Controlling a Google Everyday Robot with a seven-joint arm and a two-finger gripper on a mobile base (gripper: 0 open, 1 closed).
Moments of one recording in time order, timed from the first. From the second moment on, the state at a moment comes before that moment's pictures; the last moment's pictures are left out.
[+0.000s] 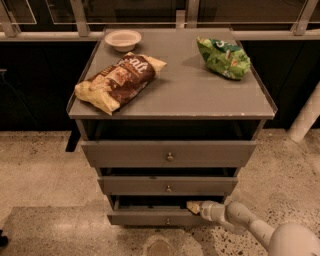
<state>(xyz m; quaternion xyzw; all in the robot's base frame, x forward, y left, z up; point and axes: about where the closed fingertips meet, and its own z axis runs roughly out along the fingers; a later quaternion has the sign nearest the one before) 0.612 -0.190 0.174 -0.10 0.88 0.32 0.33</state>
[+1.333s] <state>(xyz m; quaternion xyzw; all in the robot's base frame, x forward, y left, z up) 0.556 -0.197 0.181 -0.07 0.90 0.32 0.29</state>
